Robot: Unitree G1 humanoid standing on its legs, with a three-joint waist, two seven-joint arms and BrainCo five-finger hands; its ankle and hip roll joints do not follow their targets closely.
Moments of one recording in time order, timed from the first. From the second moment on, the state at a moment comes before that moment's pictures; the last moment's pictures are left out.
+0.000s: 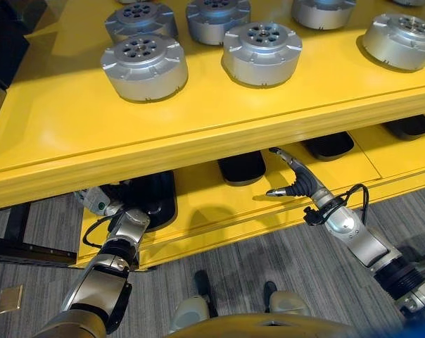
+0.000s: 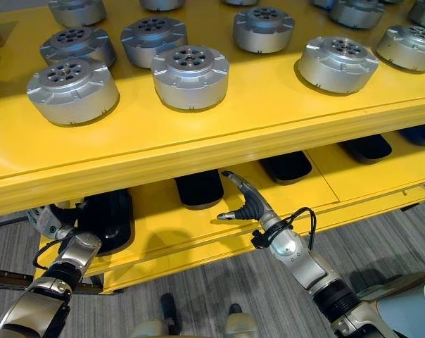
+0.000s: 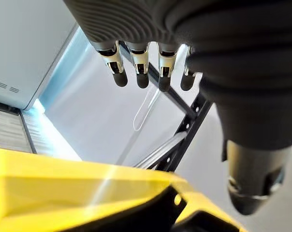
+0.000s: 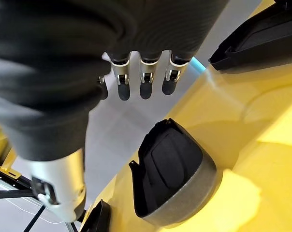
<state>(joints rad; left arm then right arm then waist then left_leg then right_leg) -0.42 0.44 -0.19 0.90 0.06 0.11 1.10 -0.21 -0.63 0.48 0.08 -0.06 -0.18 -0.12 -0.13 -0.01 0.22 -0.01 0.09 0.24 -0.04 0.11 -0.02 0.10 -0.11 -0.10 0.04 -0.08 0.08</state>
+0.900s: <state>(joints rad) 0.21 0.42 -0.21 0.06 0.22 -0.30 0.79 0.07 -0.60 0.36 0.02 -0.06 -0.20 -0.28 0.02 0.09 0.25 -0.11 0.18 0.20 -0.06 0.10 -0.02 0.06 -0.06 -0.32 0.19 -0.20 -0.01</state>
